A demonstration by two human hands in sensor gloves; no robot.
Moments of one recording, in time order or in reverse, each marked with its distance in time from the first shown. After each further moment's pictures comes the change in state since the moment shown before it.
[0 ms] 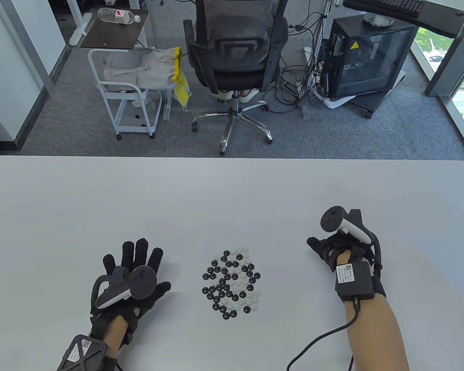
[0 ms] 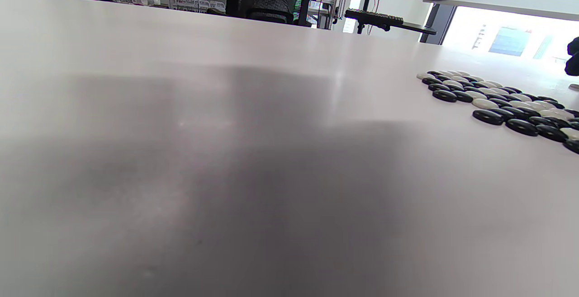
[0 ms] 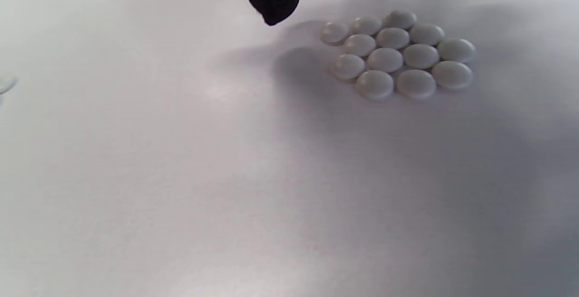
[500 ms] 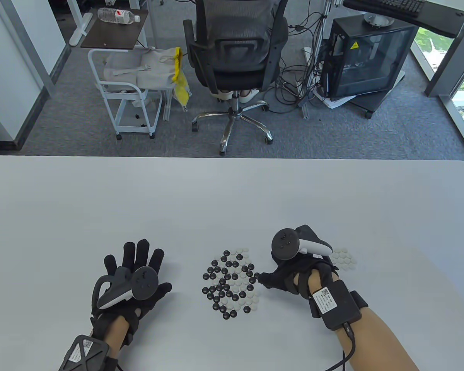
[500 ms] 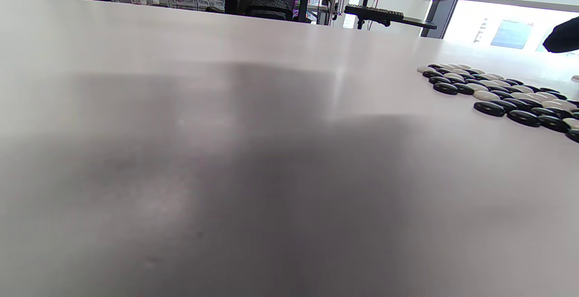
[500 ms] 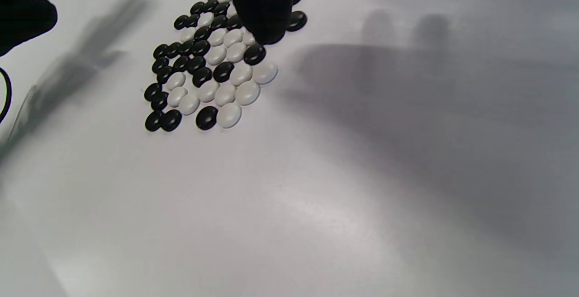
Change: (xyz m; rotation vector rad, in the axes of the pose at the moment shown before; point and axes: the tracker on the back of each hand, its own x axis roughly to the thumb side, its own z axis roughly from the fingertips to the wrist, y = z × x) left_hand 0.002 -0.001 0.000 -0.008 0.001 -0.017; right_hand 0.106 0.058 0.037 0.264 -0.514 0.120
